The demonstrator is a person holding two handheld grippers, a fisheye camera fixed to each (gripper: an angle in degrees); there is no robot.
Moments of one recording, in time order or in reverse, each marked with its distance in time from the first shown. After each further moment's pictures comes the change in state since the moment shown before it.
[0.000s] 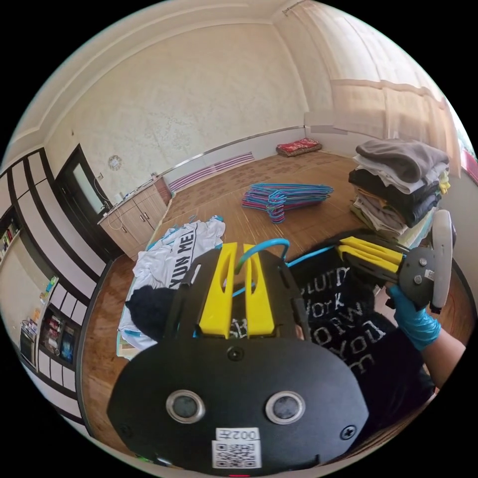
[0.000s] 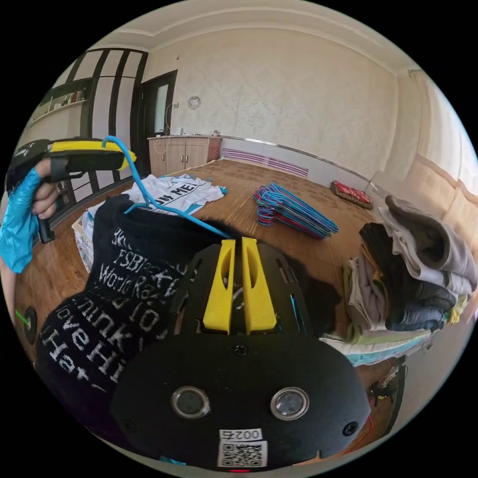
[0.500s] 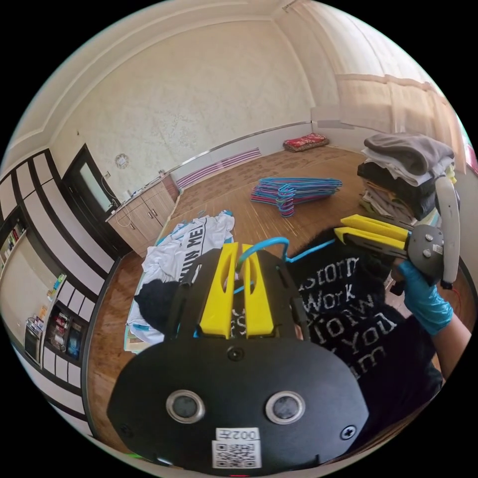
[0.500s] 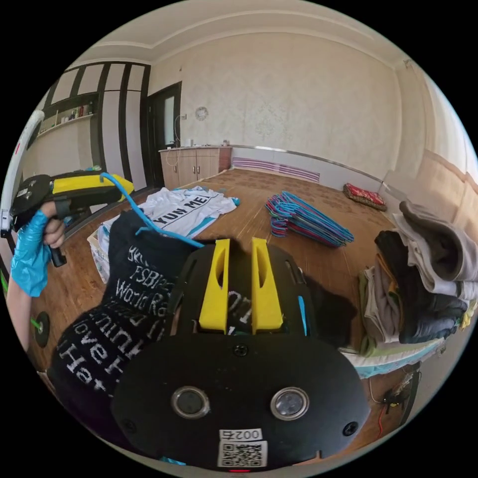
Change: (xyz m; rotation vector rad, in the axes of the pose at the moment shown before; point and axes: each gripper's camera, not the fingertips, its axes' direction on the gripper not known) left arm -0.012 0.014 0.000 -0.015 -0.039 0.000; right arm -0.008 -0.015 -0.003 0.057 -0.115 0.022
